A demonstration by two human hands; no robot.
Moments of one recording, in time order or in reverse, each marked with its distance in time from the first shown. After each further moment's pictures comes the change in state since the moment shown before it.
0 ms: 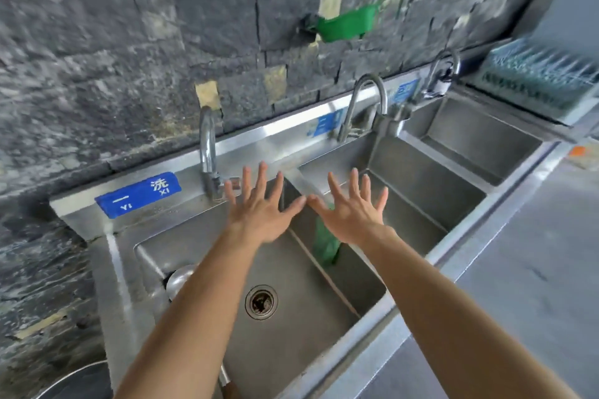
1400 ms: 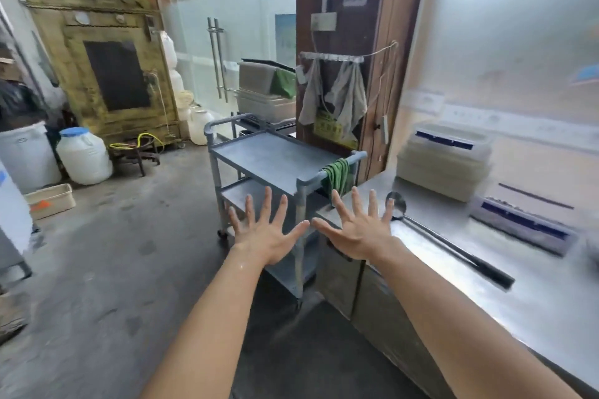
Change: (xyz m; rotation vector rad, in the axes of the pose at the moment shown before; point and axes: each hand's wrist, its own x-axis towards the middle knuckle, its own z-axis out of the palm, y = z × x) left_hand -0.612 0.902 0.085 0.206 -0.182 1.636; right_hand -0.840 0.690 -0.091 0.097 0.347 1.570
